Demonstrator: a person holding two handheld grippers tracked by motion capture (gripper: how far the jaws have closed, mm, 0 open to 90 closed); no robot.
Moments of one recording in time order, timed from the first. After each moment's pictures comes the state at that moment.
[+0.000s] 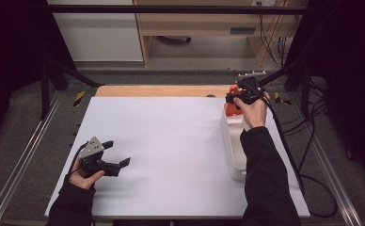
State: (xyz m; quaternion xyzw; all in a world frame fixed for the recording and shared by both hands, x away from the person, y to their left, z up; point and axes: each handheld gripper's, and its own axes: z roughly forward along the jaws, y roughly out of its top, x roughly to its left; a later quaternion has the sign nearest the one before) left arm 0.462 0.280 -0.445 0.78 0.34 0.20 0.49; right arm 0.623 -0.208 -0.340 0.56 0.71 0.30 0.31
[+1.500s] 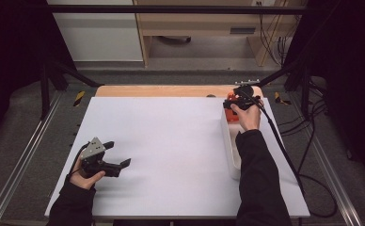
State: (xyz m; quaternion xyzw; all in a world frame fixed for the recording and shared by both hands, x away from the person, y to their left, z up) left arm 0.462 0.278 -0.448 0.79 0.33 0.20 0.48; right arm 0.641 -0.208 -0.385 0.59 0.70 0.29 0.30
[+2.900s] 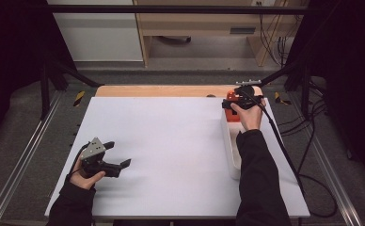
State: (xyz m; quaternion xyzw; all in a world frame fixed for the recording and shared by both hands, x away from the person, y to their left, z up) left arm 0.463 0.278 -0.448 0.79 0.33 0.20 0.48; right arm 0.641 -0.212 -0.385 0.58 0.70 0.31 0.30
